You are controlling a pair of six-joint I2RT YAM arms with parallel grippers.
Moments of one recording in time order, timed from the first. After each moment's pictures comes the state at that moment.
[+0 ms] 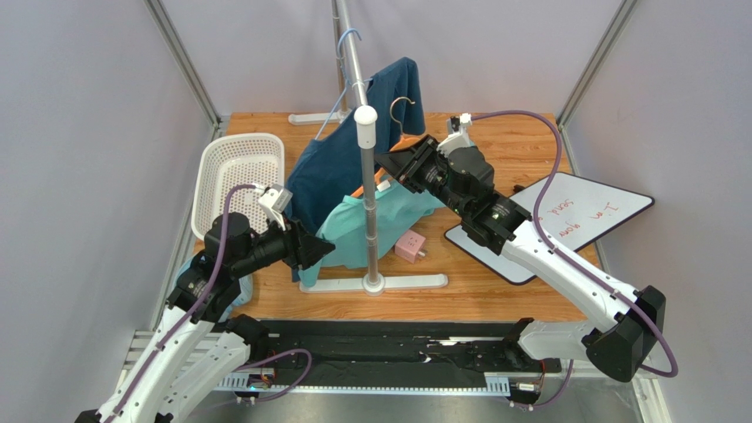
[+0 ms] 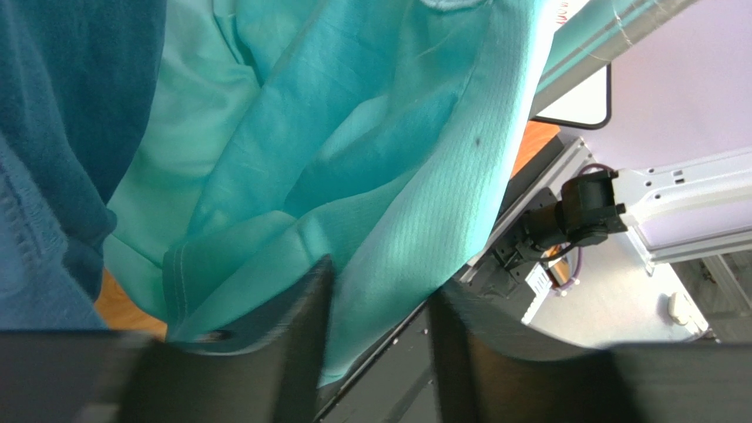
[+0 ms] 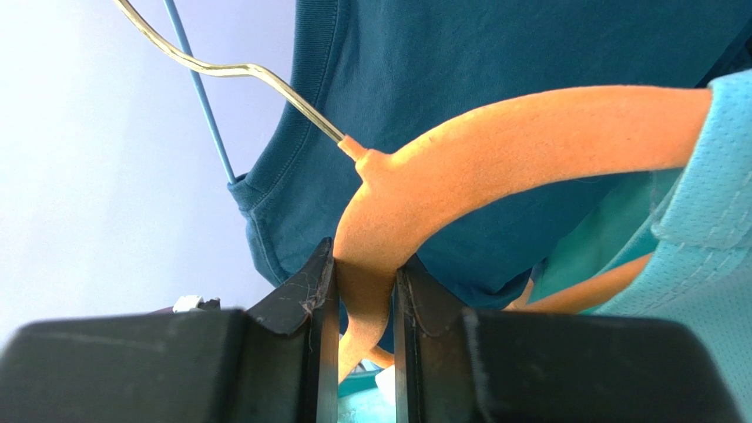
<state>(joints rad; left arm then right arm) -0.48 0.59 0.78 -0.50 0.42 -0.43 0.76 1.25 1.19 -0.02 0.08 1.07</state>
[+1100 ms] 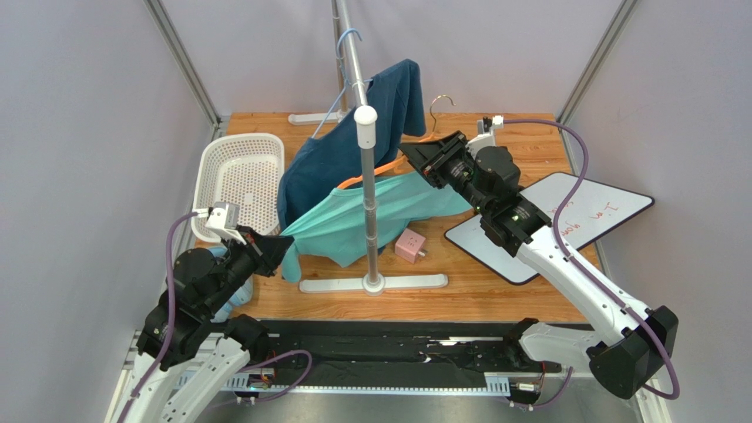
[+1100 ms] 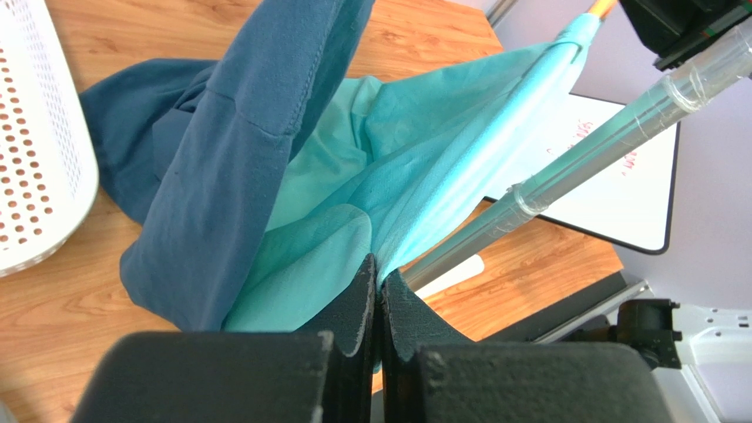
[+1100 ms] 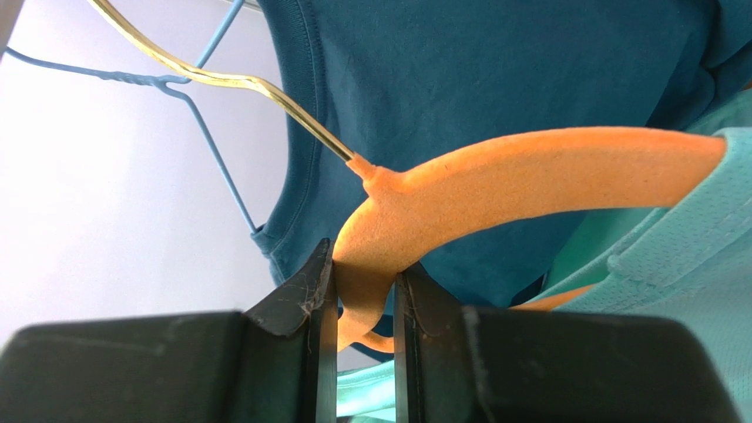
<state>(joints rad) -0.49 0.32 0.81 -0.66 0.02 -0.52 0.62 1.16 1.11 0.00 0.04 1.19</state>
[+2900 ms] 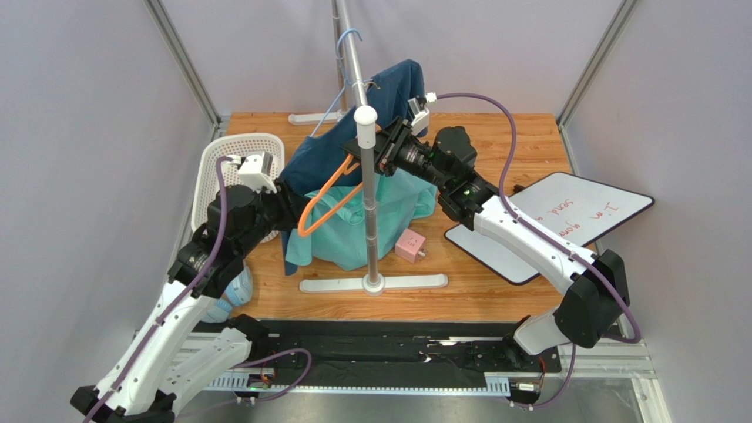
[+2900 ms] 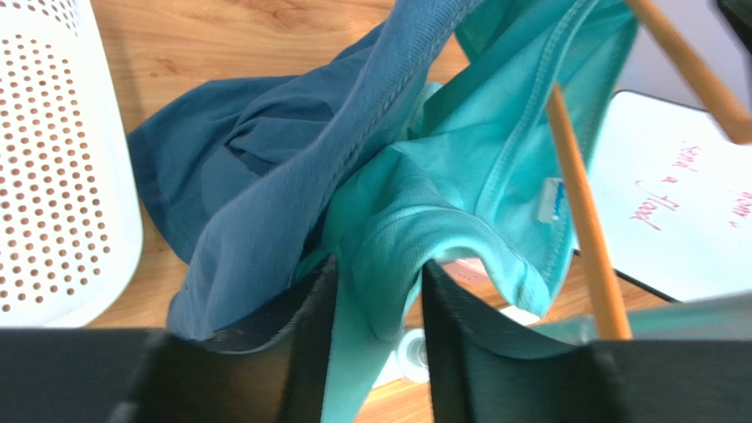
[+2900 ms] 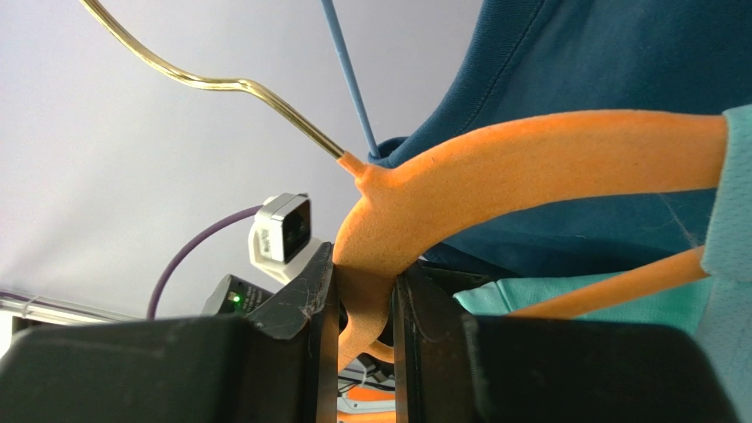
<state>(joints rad) -0.49 0.77 0.99 -0.54 -0.09 -0.45 0.70 1.47 1.29 0.33 -0.37 1.28</state>
